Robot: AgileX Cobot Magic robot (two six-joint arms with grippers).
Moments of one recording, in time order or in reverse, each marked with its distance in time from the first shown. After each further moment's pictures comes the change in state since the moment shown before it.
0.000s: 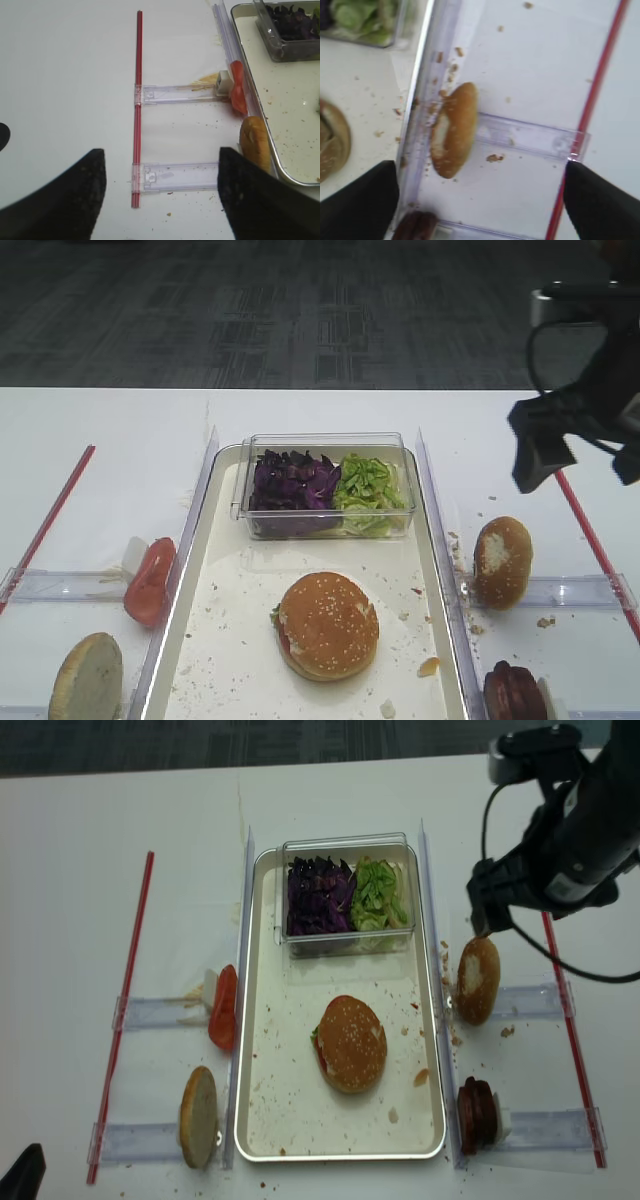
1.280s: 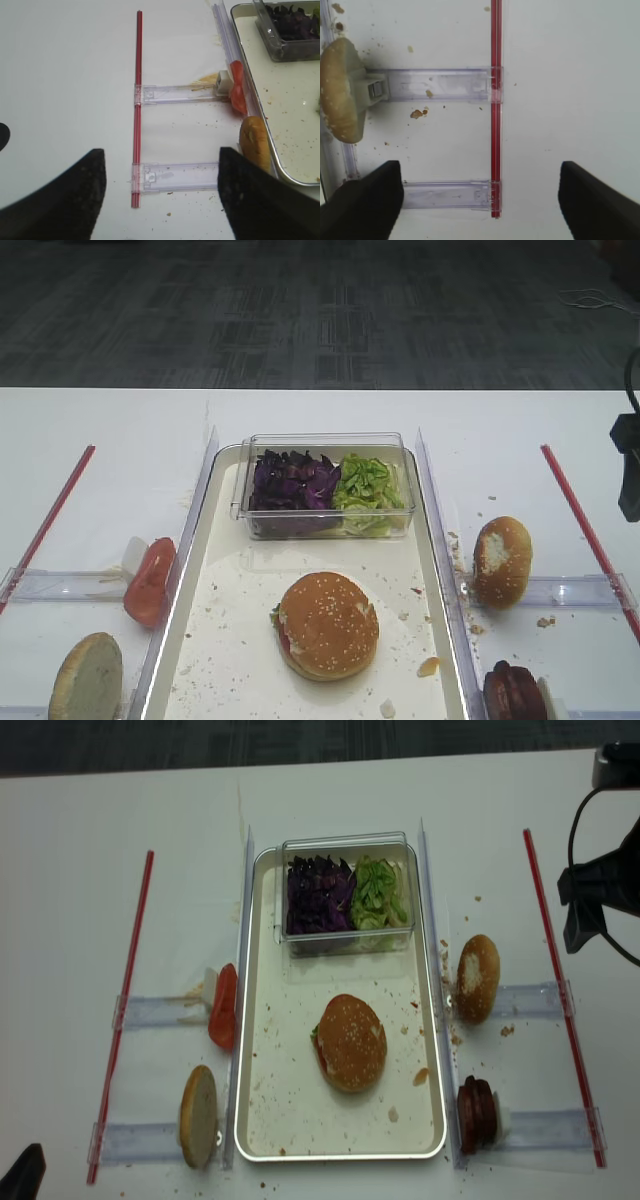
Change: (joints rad) left arm 0.000 0.000 0.000 0.000 0.000 0.000; right arm -0.242 -0.014 0.021 -0.049 0.161 -0.012
